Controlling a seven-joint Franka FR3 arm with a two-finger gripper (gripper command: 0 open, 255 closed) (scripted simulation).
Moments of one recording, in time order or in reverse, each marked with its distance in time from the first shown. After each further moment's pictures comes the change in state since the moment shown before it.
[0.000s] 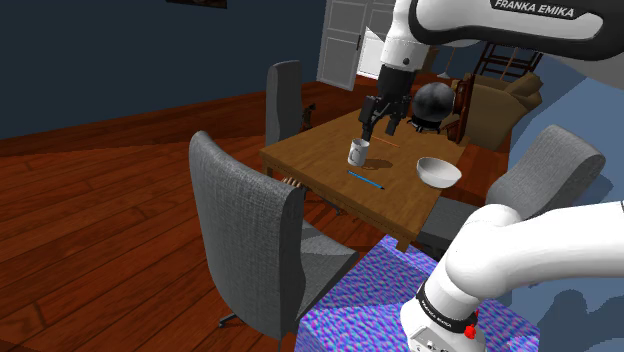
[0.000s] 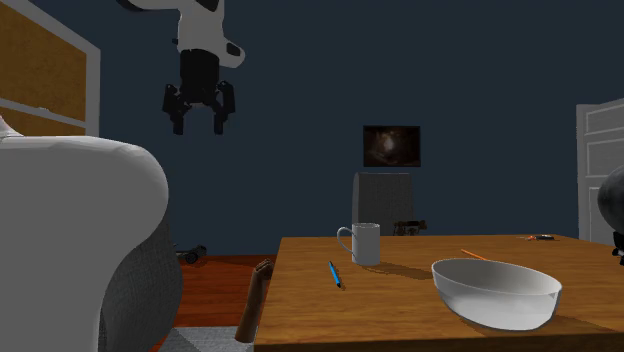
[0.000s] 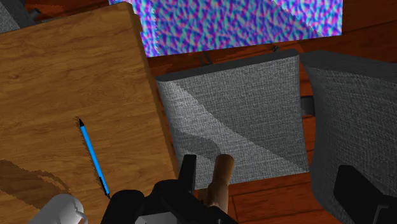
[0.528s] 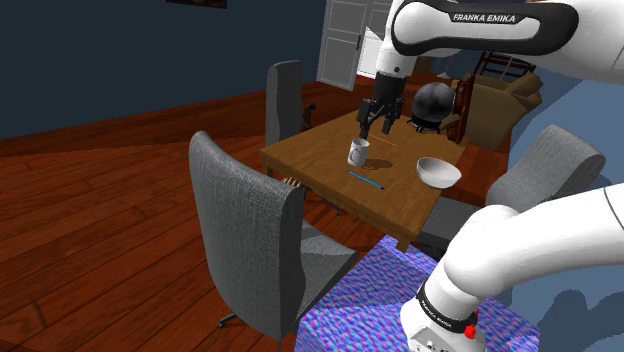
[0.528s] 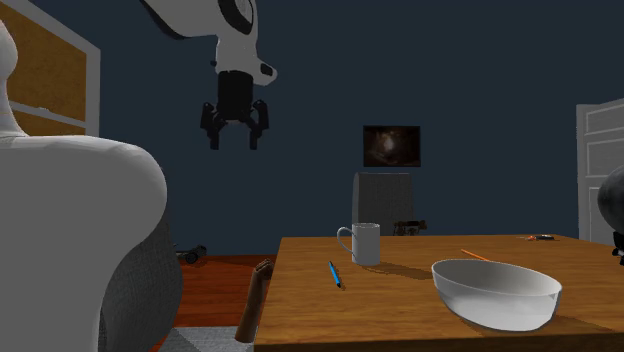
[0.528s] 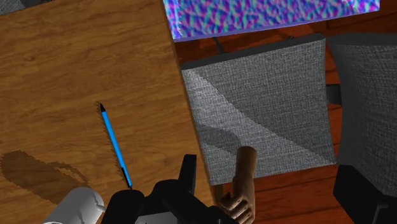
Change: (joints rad) arm -0.035 0.141 -0.098 0.027 -0.056 0.103 -0.094
